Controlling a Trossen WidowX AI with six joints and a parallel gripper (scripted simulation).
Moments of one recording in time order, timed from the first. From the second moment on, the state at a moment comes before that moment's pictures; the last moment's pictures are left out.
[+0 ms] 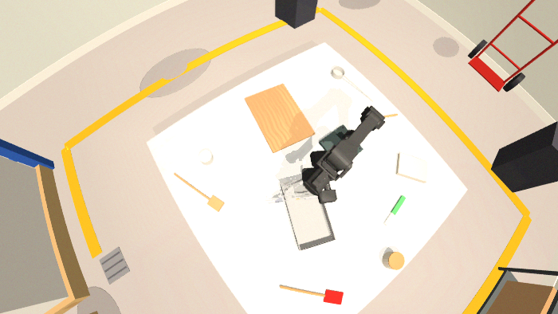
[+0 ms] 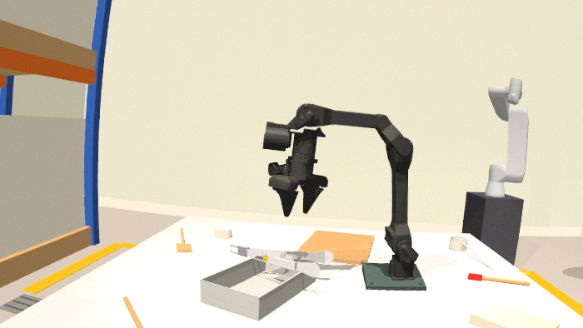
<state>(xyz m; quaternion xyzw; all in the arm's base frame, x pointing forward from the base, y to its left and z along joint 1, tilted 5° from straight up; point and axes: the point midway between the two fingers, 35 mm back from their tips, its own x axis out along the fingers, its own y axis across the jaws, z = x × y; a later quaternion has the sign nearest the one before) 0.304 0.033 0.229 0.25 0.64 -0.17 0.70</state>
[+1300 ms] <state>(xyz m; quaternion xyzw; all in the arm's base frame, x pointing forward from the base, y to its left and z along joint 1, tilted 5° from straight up) 0.365 0.007 0.143 0.16 0.68 -0.10 0.71</state>
